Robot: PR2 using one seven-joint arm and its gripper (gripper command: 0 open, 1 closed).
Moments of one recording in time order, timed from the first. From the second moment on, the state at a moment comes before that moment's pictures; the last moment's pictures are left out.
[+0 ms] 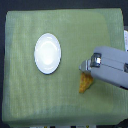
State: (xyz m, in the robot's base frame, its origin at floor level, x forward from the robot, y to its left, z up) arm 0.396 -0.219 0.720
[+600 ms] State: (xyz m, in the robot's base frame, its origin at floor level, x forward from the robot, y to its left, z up) arm 0.401 -0.213 0.714
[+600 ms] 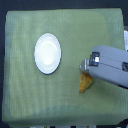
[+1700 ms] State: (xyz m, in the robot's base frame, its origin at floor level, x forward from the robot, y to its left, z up) arm 0.408 -0.214 0.725
